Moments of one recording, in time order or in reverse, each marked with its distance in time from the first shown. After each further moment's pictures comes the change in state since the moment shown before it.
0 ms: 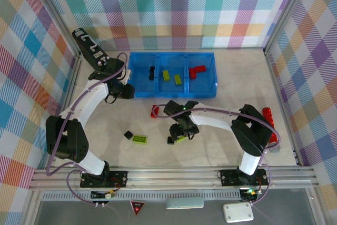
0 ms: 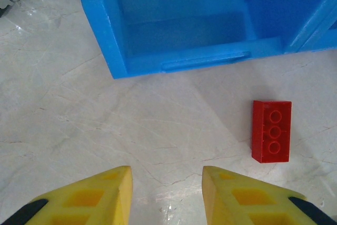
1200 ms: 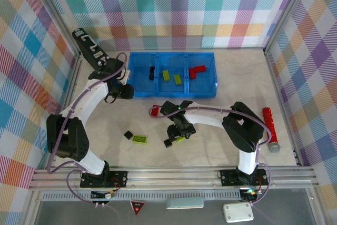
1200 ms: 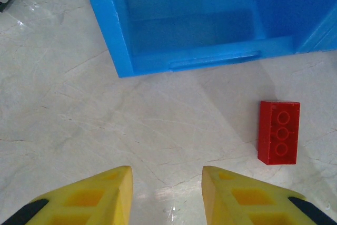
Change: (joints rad) left arm 0.014 0.016 0.000 0.000 0.002 0.003; right arm 0.004 0.095 0.049 0.000 -0.030 -0.033
